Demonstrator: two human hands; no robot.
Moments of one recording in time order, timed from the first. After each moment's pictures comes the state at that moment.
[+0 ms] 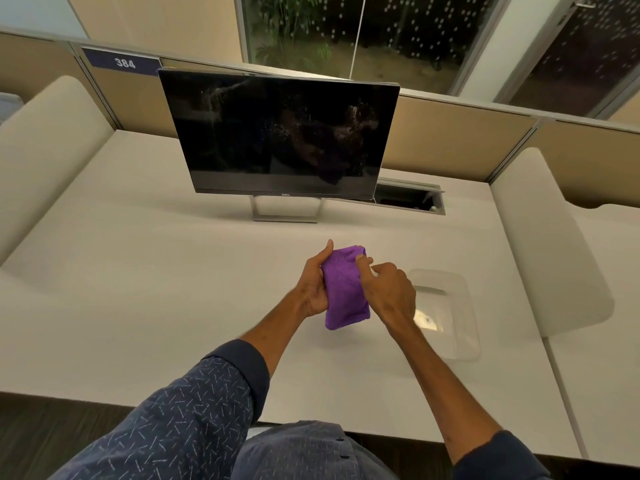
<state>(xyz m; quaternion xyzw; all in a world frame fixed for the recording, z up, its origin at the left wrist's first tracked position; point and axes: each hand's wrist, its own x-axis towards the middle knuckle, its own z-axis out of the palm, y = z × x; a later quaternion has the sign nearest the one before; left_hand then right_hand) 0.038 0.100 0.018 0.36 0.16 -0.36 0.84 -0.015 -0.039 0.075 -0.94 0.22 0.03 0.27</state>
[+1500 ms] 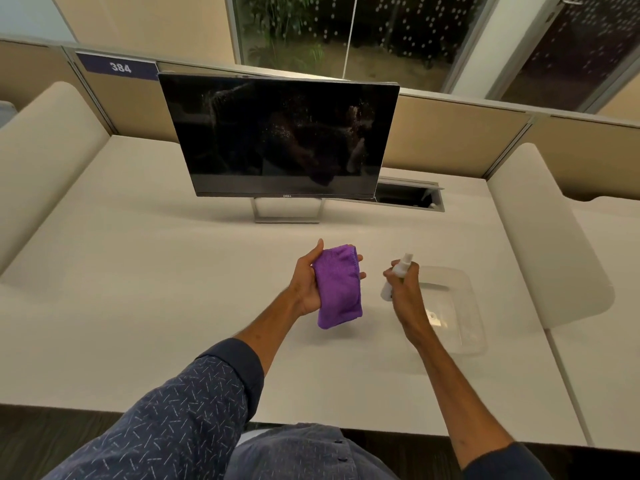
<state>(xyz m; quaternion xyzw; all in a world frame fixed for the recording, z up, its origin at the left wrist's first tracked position) 0.041 0.130 0.024 0.38 0.15 -0.39 0.83 -0.034 -0.063 0.048 -0.76 0.25 -0.03 0.60</state>
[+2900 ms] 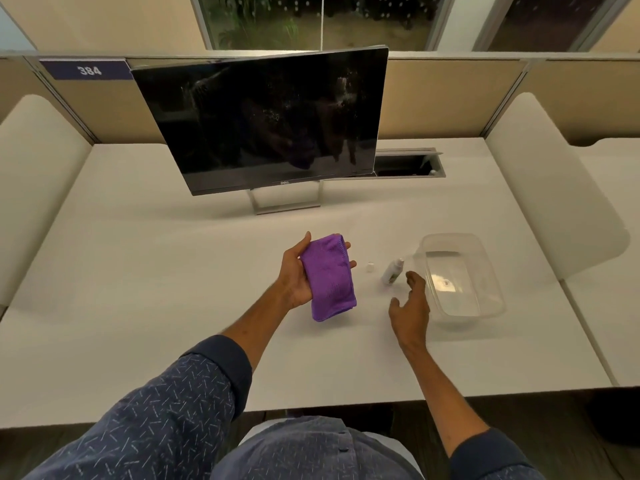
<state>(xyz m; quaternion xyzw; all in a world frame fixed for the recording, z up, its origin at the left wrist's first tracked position) 0.040 0.181 0.020 0.36 0.16 -0.42 0.82 -0.095 -0.028 -0.042 -0.82 0.34 -0.12 0.45</state>
